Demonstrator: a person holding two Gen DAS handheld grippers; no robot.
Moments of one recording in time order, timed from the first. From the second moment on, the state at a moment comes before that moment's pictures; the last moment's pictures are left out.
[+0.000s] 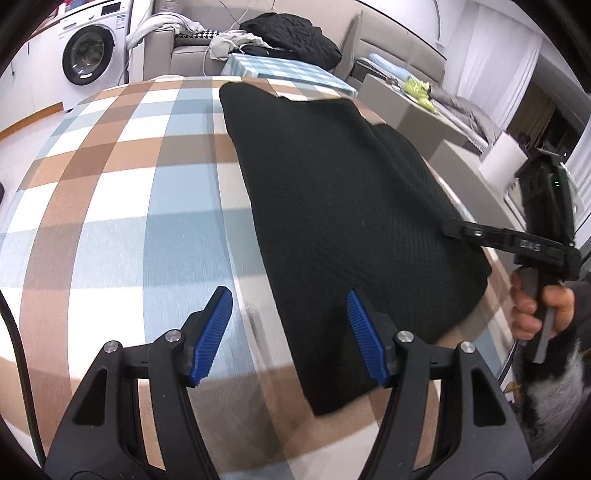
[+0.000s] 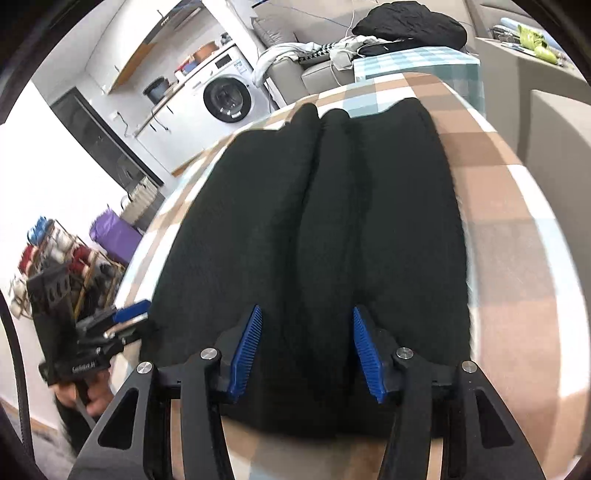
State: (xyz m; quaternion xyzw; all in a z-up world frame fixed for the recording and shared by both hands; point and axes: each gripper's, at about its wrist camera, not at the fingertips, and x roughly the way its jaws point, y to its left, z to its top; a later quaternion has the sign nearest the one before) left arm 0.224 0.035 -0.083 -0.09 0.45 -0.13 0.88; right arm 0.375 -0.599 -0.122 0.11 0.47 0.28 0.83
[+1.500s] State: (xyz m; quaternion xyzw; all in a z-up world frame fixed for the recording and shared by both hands) left arm 0.273 0.068 -0.093 -0.07 0.44 -0.06 0.90; right arm 0.389 -0.587 -0.128 0.04 0.48 0.24 0.84
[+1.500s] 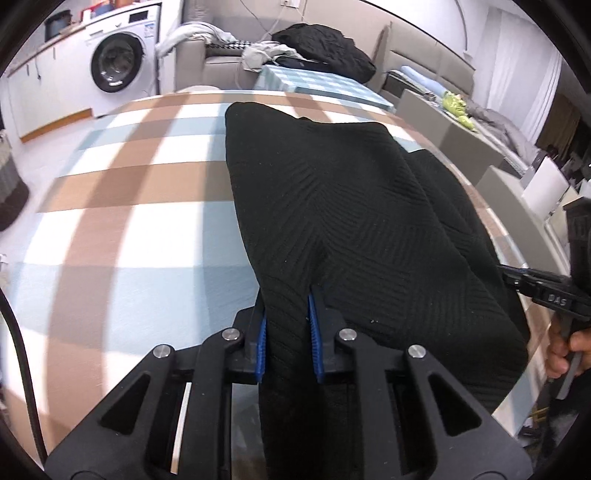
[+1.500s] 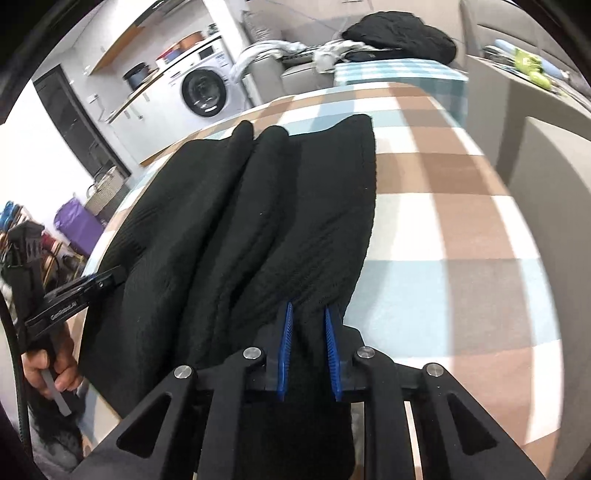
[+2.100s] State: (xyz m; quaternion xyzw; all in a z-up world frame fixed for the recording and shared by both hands) left arm 0.239 0.090 -0.064 -0.09 0.40 -0.03 0.91; right arm 0.425 -0.550 -0.092 0.08 0.46 0.28 0.84
